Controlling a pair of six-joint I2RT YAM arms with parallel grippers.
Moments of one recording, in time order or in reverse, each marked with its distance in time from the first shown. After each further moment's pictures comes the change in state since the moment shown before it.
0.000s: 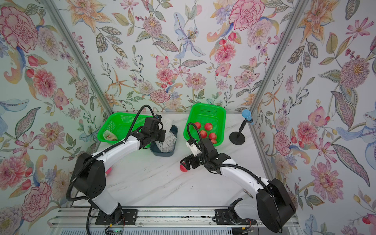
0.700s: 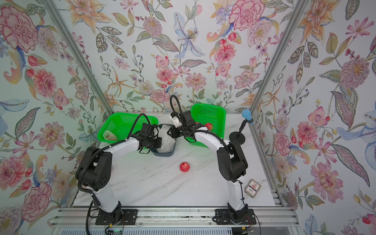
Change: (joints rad) left arm 0.122 0.090 -0.128 0.040 0.253 -0.063; right arm -0.020 0.738 0.844 -0.058 -0.086 0.056
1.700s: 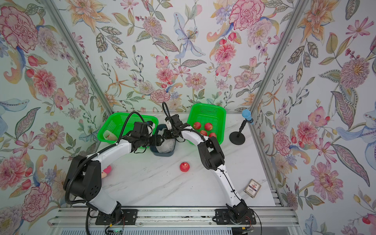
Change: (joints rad) left arm 0.049 -0.212 -0.059 0.013 0.055 -0.010; right arm 0.042 0.468 0.474 -0.144 0.074 0.127
